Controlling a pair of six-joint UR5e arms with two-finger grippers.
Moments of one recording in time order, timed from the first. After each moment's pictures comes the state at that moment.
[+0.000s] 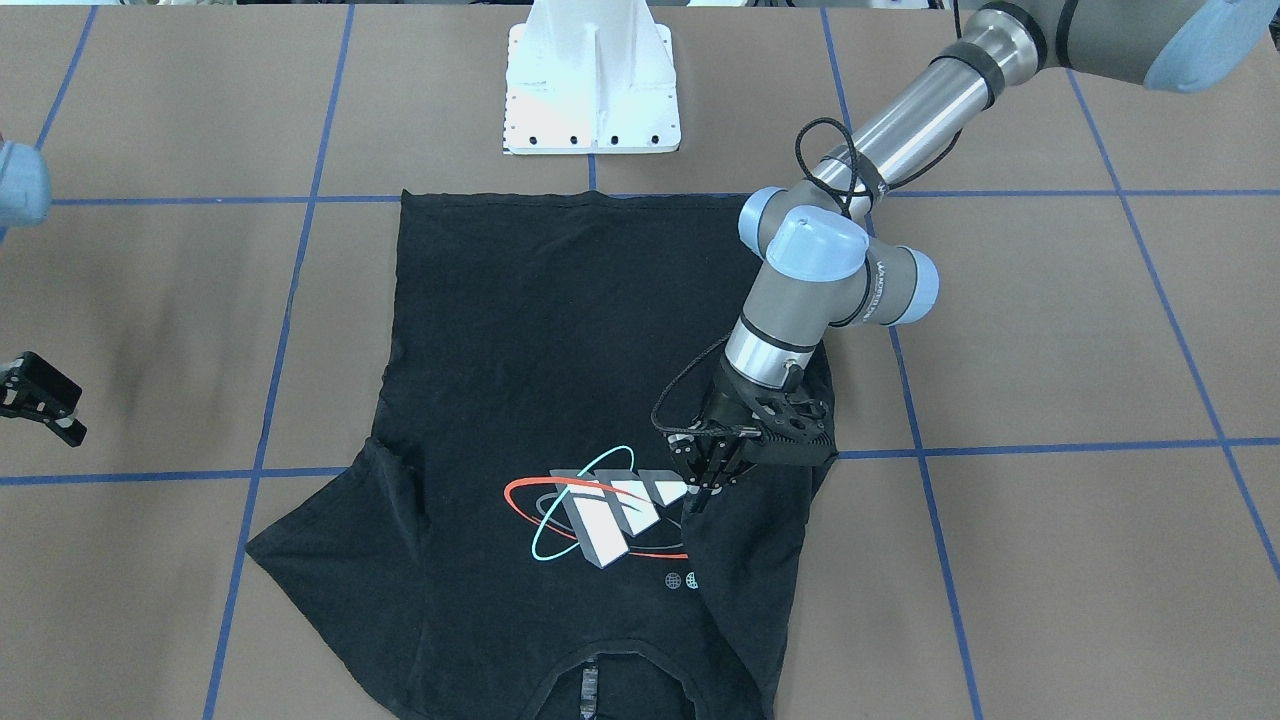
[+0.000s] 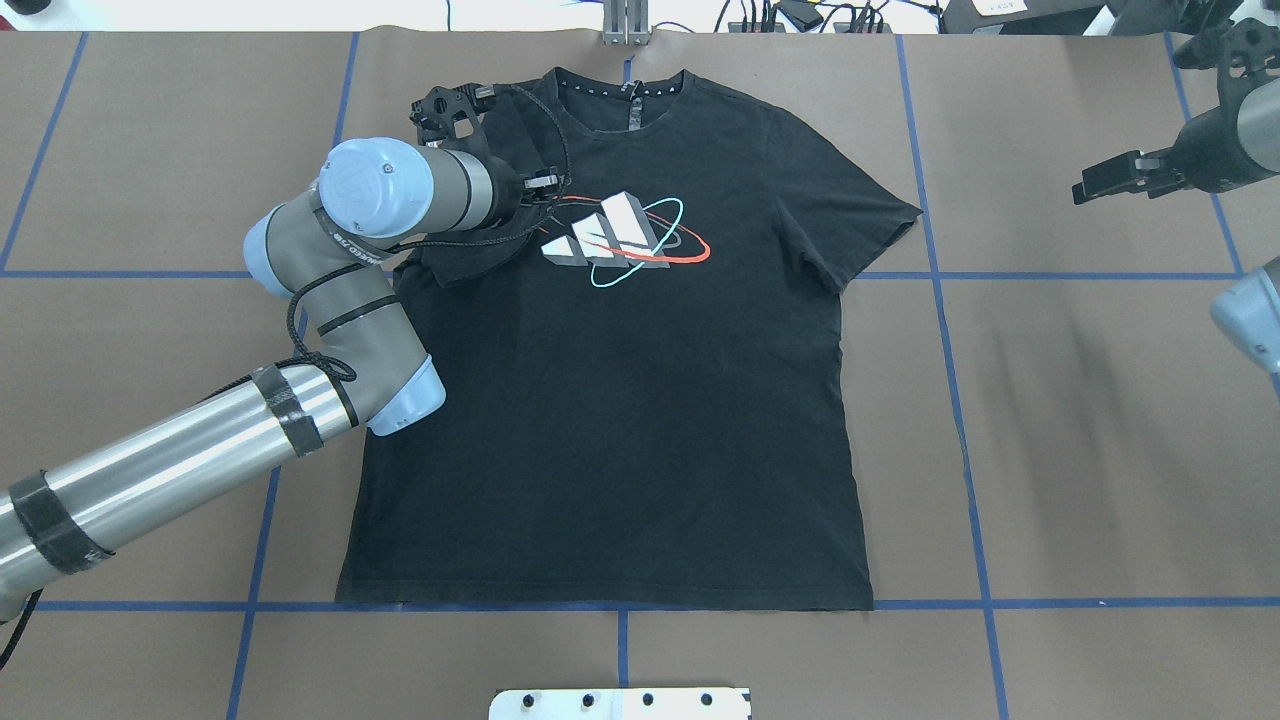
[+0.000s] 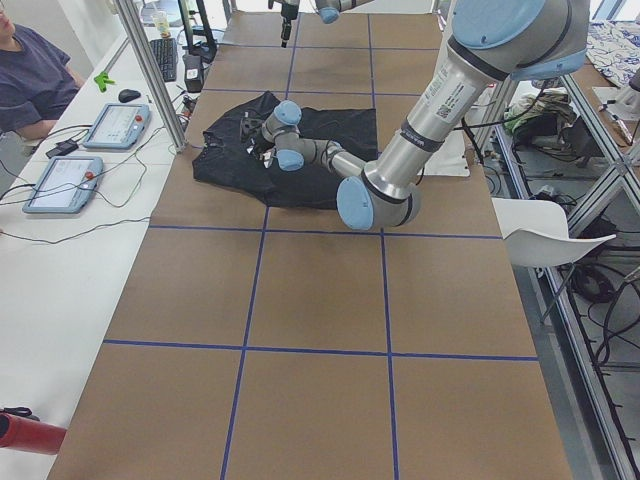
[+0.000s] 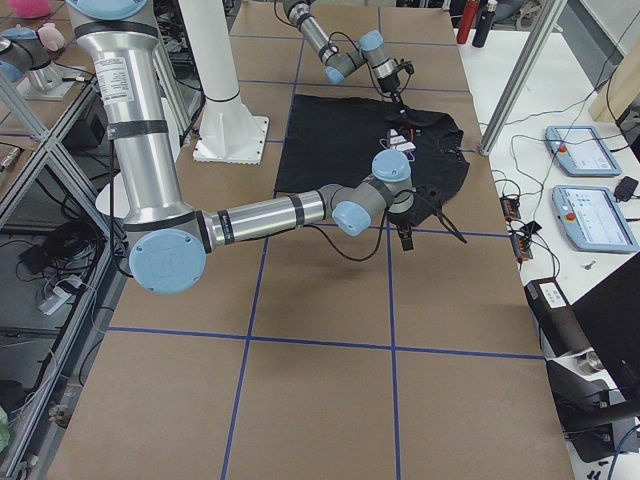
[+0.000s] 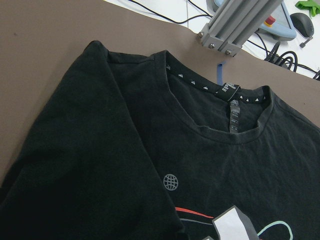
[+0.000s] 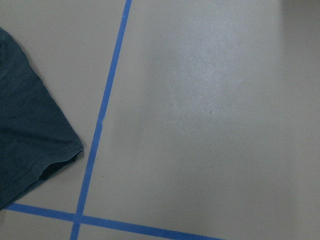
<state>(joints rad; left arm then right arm) -0.68 -2.33 -1.17 -2.44 -1.65 -1.35 1.17 -1.40 1.61 -1.04 2.17 0.65</state>
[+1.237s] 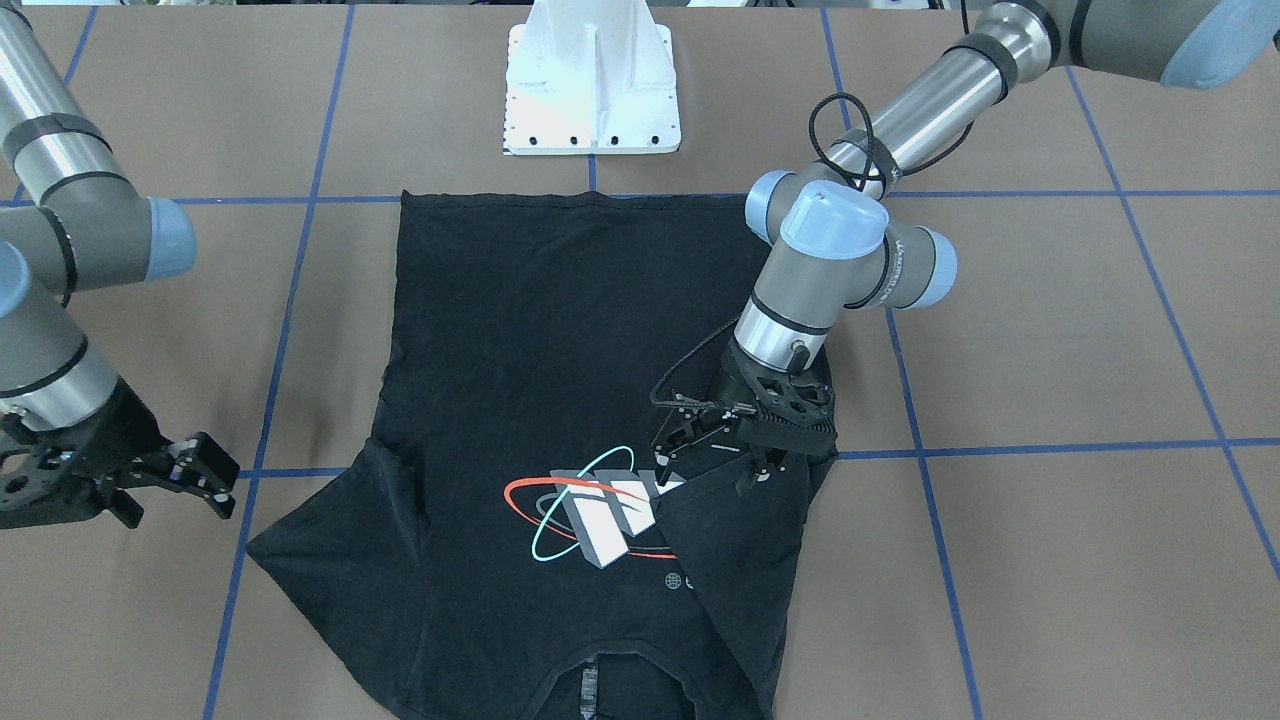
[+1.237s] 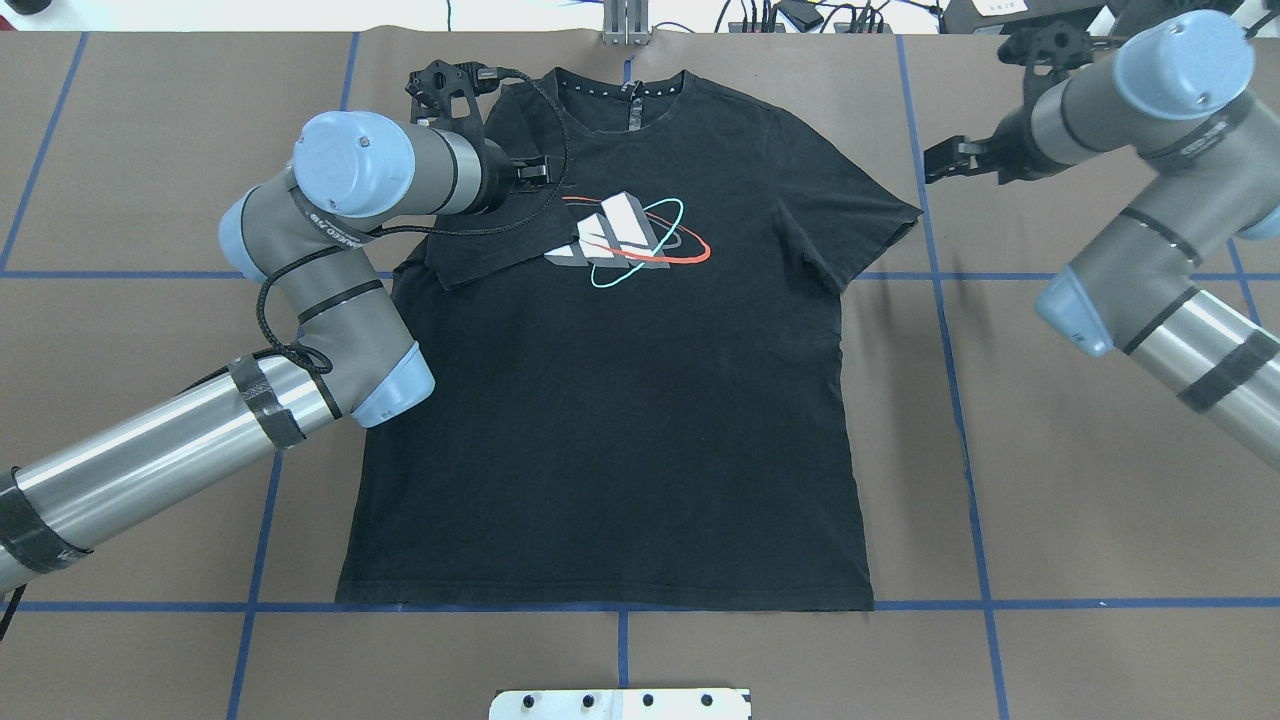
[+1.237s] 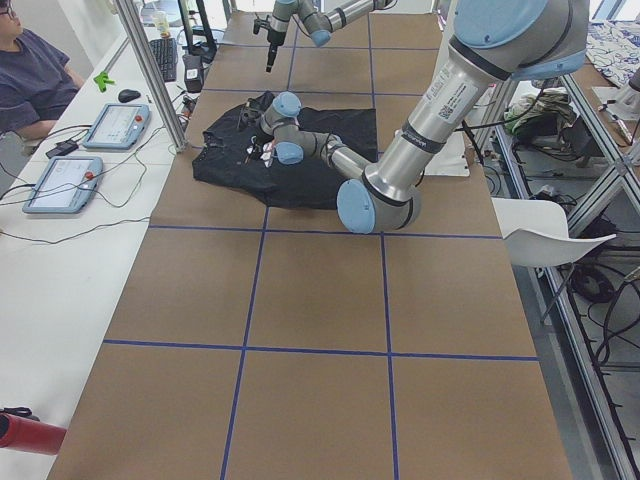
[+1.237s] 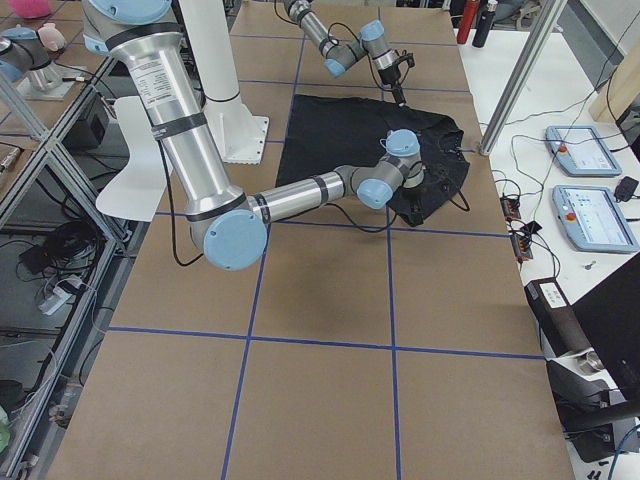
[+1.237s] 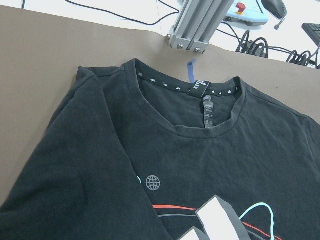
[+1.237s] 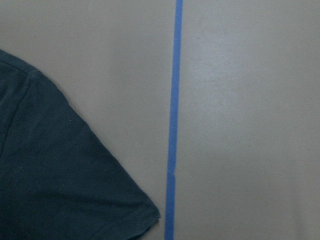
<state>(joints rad) -0.71 -2.31 -1.27 -2.38 -1.68 -1.19 0.98 -1.15 1.39 -0.95 1.98 0.91</state>
